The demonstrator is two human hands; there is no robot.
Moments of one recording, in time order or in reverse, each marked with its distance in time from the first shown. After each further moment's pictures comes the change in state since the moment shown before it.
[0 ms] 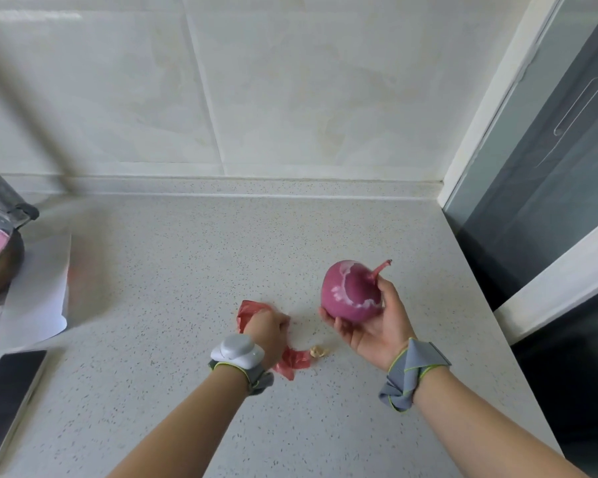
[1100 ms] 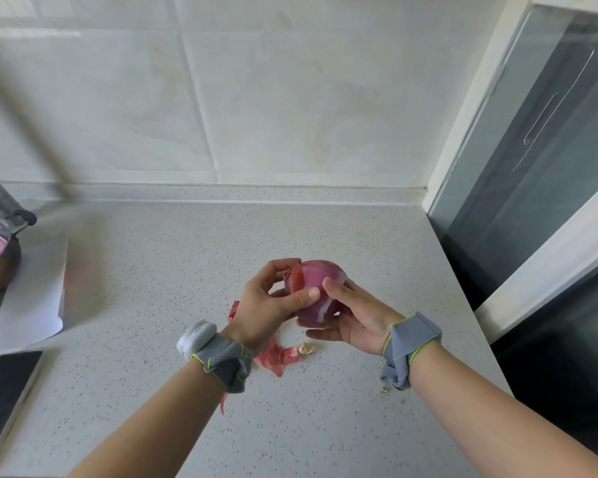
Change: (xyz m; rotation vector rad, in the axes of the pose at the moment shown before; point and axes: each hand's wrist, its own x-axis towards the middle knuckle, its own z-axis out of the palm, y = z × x) left_hand -0.045 0.065 -0.067 -1.244 -0.056 0.054; right_hand -0.016 -0.013 0.016 -0.682 -0.225 -0.048
